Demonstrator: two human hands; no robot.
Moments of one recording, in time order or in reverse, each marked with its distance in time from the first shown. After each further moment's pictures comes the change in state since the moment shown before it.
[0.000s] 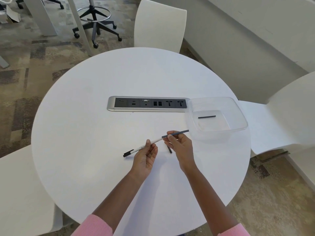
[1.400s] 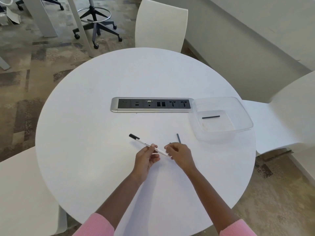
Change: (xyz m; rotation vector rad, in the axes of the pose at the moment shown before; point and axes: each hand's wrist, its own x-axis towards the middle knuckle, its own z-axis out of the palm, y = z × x) left_hand 0.017 0.009 -0.026 0.556 -0.104 0.179; right_hand 0.011 0.032 -0.002 -0.644 -0.024 0.102
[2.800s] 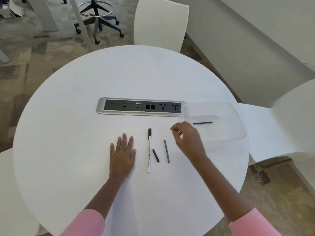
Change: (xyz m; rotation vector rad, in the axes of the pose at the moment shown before) left_hand 0.054 -0.022 -0.027 1.744 0.331 0.615; right_hand 0.049 -0.027 -0.080 -0.418 0.168 -0.569
